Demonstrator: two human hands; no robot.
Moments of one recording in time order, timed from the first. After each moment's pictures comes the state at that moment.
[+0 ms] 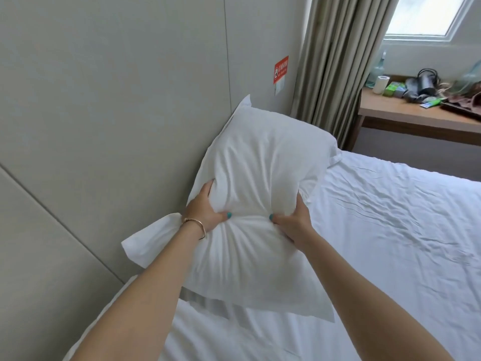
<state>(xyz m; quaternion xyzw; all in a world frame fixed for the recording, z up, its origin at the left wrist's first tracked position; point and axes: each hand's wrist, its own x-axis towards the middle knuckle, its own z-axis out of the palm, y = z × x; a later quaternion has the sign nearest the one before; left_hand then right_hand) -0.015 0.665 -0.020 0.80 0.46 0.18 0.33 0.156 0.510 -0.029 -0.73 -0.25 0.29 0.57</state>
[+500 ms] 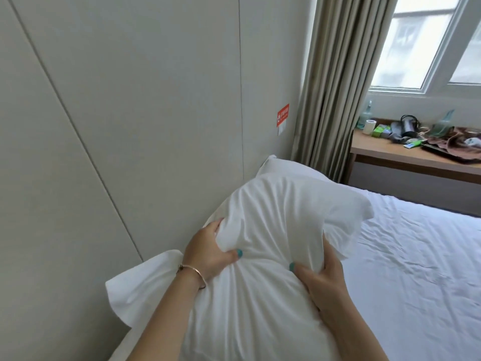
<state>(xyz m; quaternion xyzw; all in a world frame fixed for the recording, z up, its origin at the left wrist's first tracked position) -0.123 0.531 0.122 0.80 0.41 0.23 0.37 0.035 0.357 0.103 -0.67 -0.28 0.24 0.65</state>
